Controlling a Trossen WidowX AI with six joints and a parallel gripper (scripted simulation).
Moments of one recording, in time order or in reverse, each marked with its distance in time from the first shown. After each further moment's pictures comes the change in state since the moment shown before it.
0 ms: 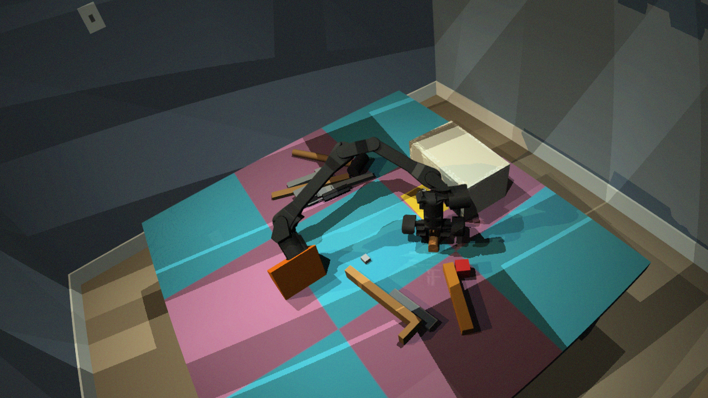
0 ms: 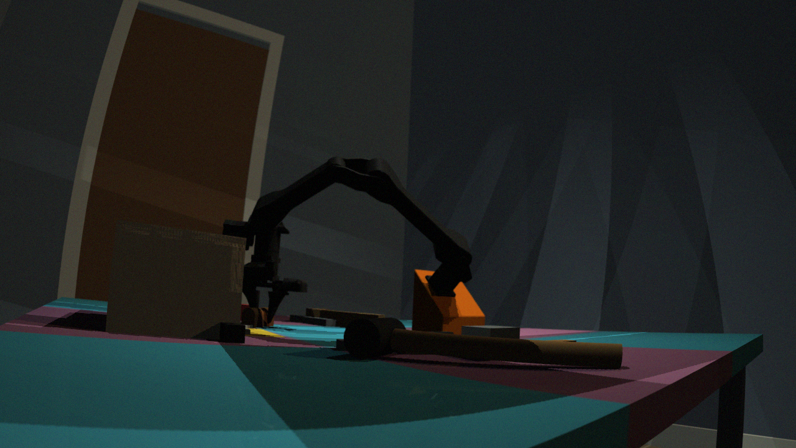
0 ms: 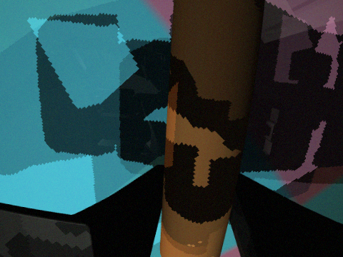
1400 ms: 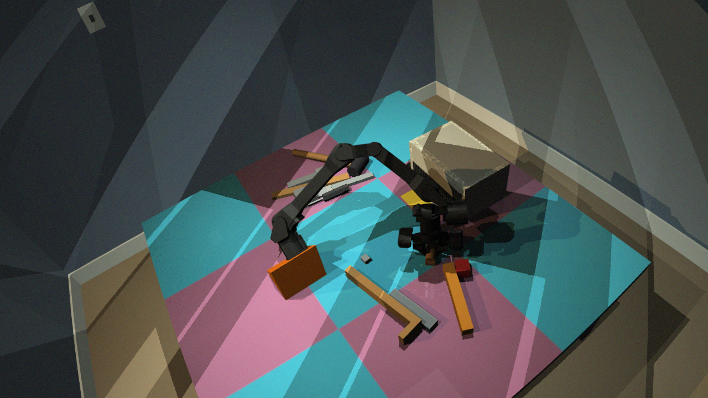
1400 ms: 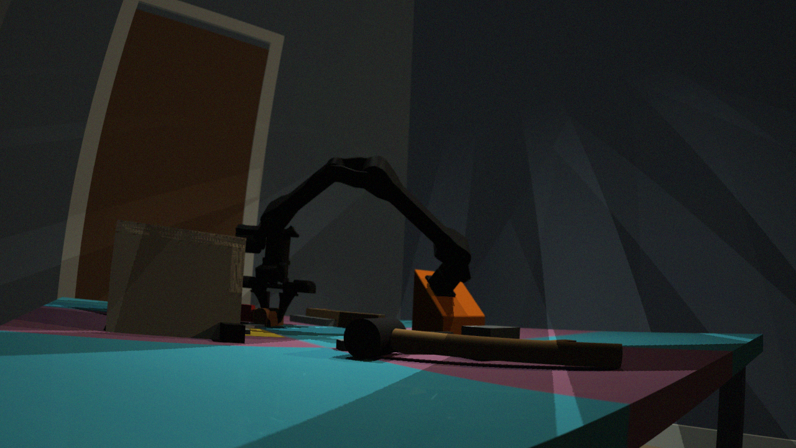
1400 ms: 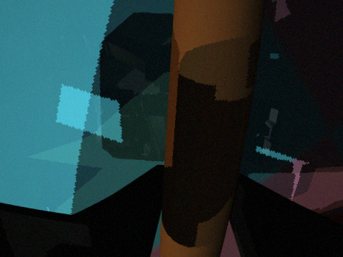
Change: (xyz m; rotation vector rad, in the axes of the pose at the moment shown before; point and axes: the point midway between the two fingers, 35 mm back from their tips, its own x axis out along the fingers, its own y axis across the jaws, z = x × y) arm 0.000 0.005 -0.052 -0.003 0.001 -0.004
